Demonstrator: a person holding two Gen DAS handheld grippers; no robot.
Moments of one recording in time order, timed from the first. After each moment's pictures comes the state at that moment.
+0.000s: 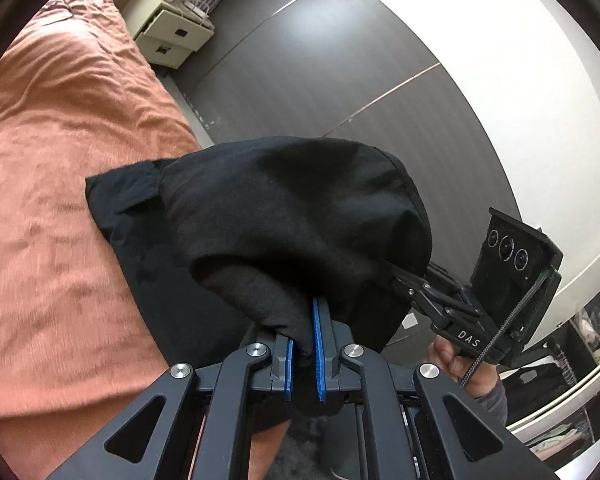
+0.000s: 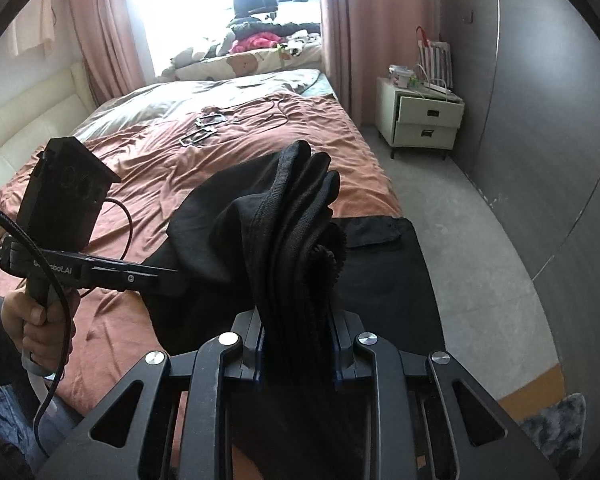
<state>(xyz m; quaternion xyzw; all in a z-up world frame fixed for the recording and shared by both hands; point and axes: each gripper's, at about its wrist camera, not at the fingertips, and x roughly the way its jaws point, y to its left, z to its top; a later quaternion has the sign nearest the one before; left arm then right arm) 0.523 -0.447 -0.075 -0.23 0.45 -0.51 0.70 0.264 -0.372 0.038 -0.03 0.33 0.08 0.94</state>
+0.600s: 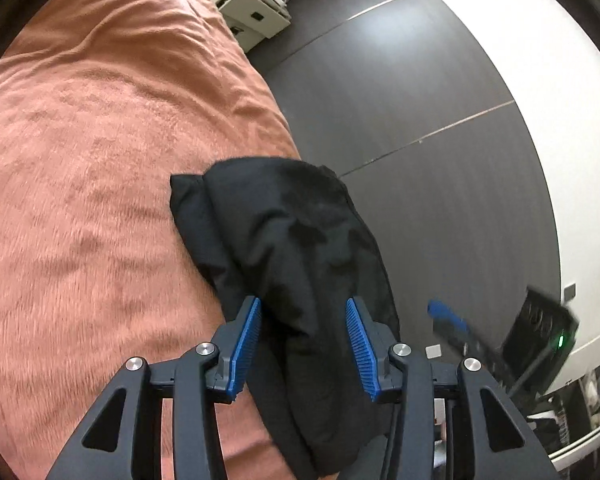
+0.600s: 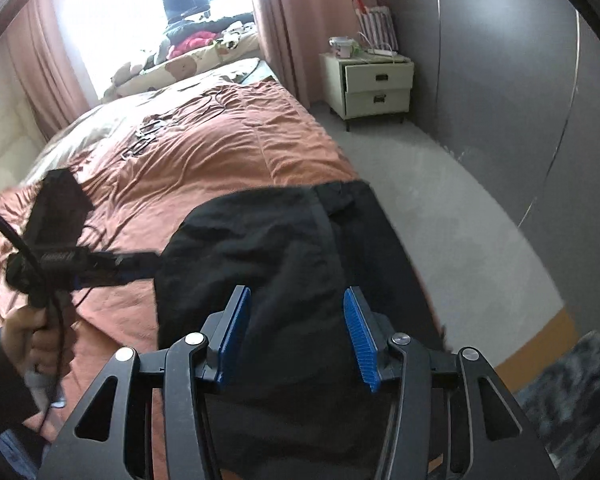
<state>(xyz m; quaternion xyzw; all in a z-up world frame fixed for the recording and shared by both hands) 0.589 -0.434 -0.135 -0.26 0.52 -0.41 0.70 0.215 -0.378 0.005 0.06 0.34 0.01 0.94</state>
